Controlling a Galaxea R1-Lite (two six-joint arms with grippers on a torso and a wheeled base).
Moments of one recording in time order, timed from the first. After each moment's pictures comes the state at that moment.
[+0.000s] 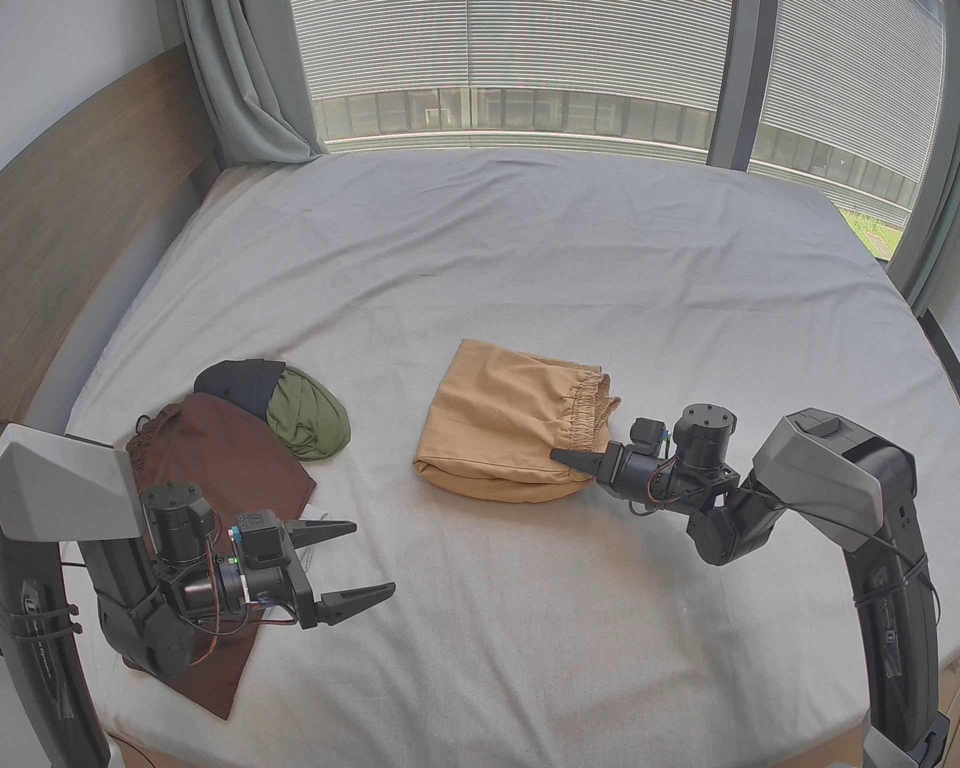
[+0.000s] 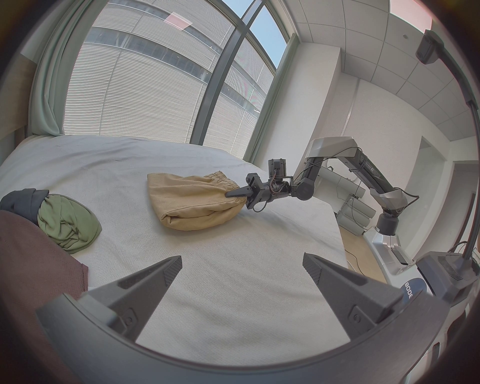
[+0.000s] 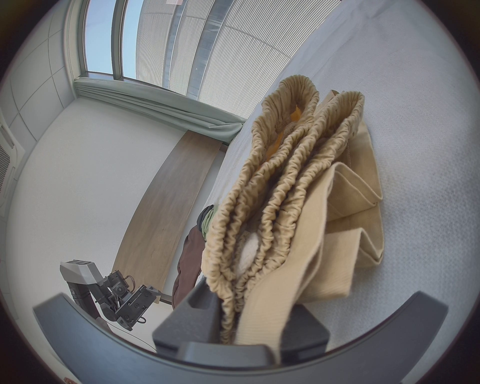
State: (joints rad) left arm -0.17 2.22 -0.35 -1.55 -0.84 0.16; right arm 0.29 2.60 -1.30 -1.16 0.70 0.74
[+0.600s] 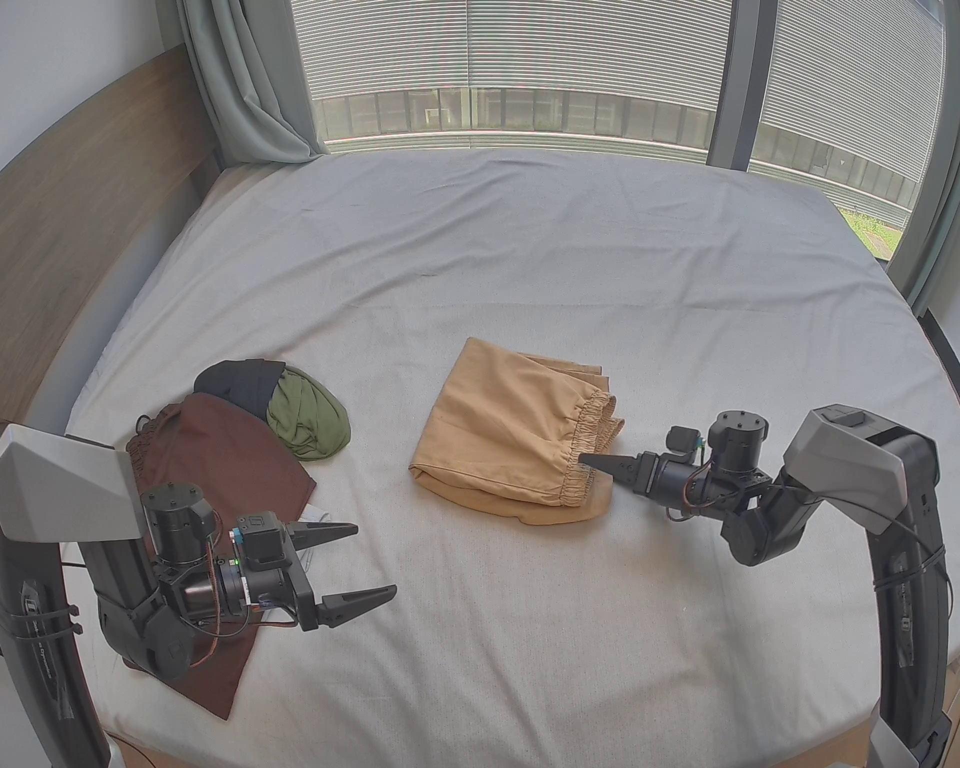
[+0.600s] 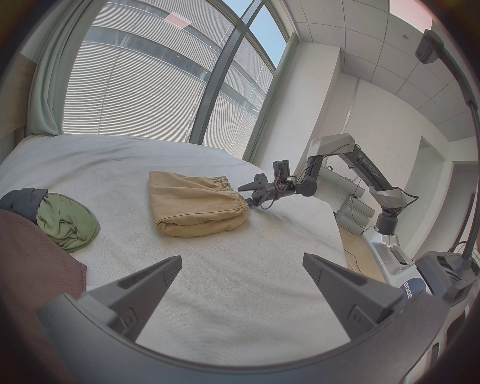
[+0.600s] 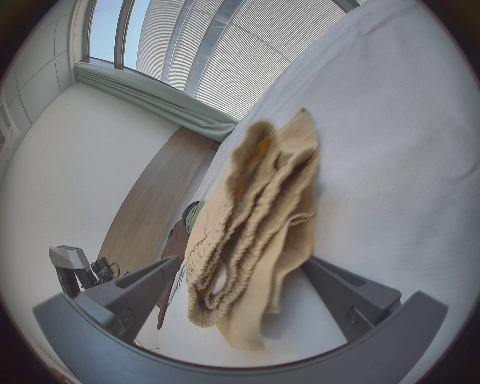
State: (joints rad) left arm -0.17 2.22 -0.35 -1.55 -0.84 0.16; right arm 0.20 2.55 -1.16 -1.16 0.70 0.61
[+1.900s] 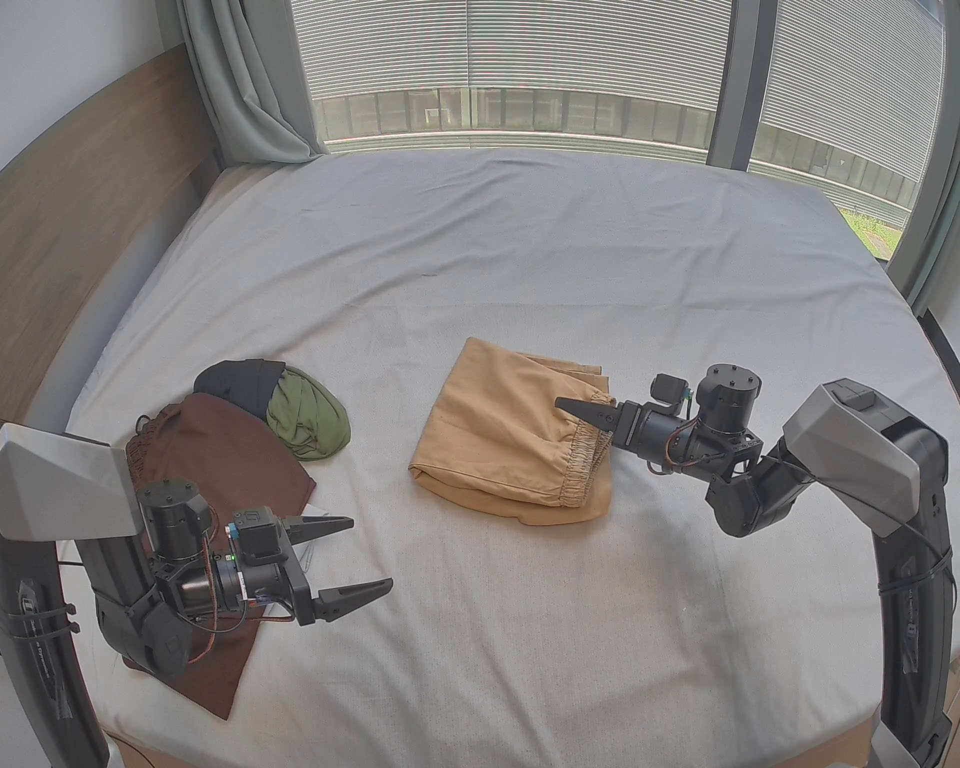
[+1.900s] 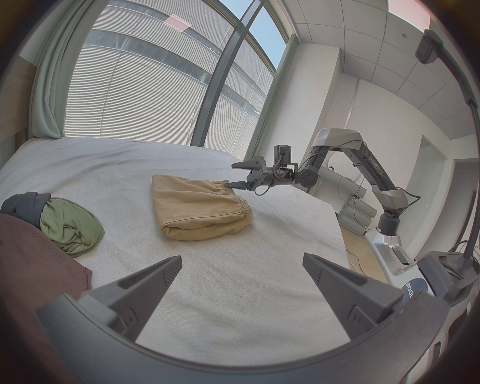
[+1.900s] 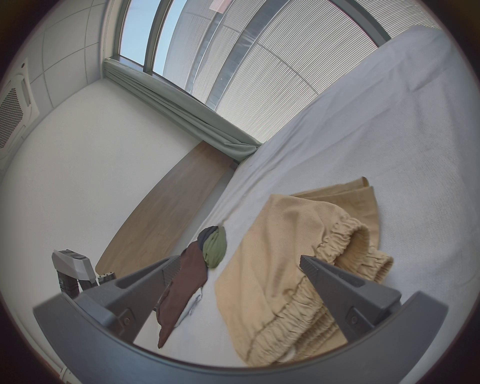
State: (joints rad) left arm -0.16 2.21 -0.35 -1.55 -0.84 0.16; right arm 0.27 2.48 -1.29 -1.14 0.64 0.60
